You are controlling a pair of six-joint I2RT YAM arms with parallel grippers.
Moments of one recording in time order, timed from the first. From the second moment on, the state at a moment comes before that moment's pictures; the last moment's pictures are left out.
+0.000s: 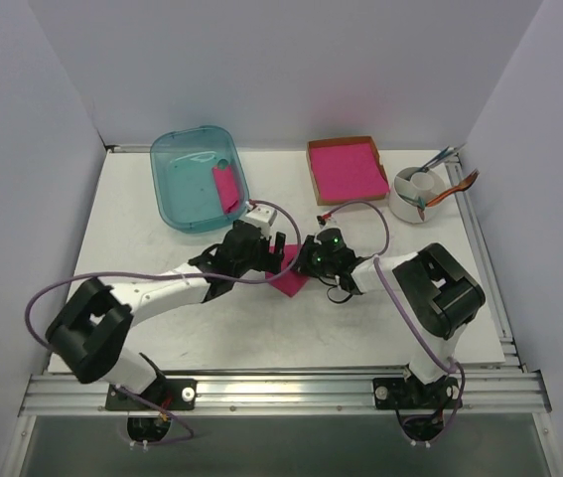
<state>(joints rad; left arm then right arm) -0.77 1.56 0.83 0.16 -0.22 -0.30 0.60 1.78 0.71 0.44 -0.12 0.78</state>
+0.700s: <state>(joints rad) -0.55 0.89 0.56 0.02 -0.18 -0.55 0.62 1.80 0.73 0.43 -0.12 0.74</state>
